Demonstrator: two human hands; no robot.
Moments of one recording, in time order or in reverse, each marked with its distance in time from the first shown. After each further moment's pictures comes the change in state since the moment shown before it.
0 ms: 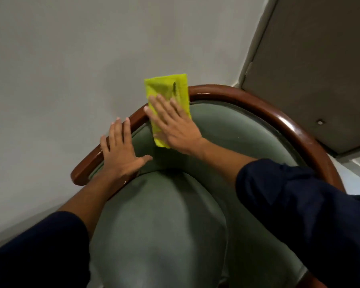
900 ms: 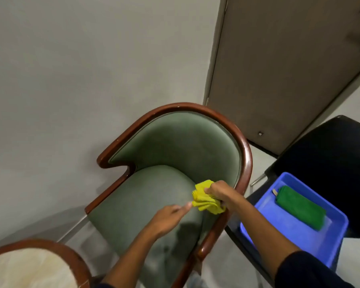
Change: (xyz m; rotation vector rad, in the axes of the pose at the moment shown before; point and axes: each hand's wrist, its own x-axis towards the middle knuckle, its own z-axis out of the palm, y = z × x) left_hand -0.329 0.084 -0.080 -0.675 -0.738 0.056; right_hand -0.279 -0.116 -0.217 1.204 -0.522 1.453
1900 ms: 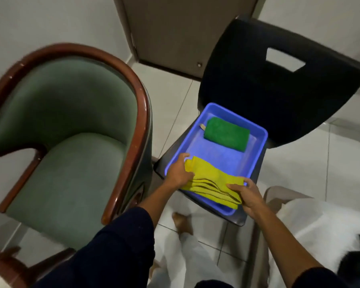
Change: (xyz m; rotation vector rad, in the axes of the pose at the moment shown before) left_hand 0.108 0.133 0.275 0.238 -0.130 0.097; right_hand 0.005 0.376 -0.161 0.789 0.275 0.279
